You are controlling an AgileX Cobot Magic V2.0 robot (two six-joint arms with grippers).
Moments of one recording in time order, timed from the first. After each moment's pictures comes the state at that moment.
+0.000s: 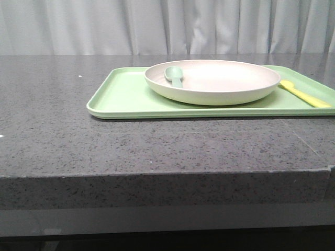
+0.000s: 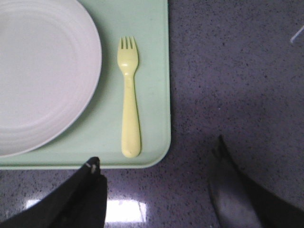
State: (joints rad) left arm -0.50 0.57 -0.87 -0.02 0.80 0.01; right arm 0.08 1.19 -1.24 -0.02 1.01 0.14
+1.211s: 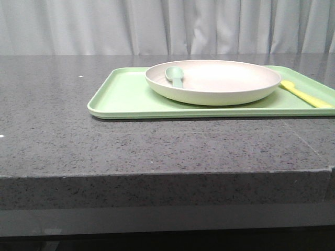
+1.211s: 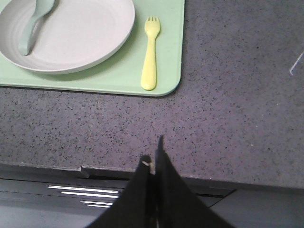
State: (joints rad) left arm -0.50 0.57 -0.87 -0.02 0.80 0.01; right arm 0.08 0.53 -0.82 0.06 1.00 0.04
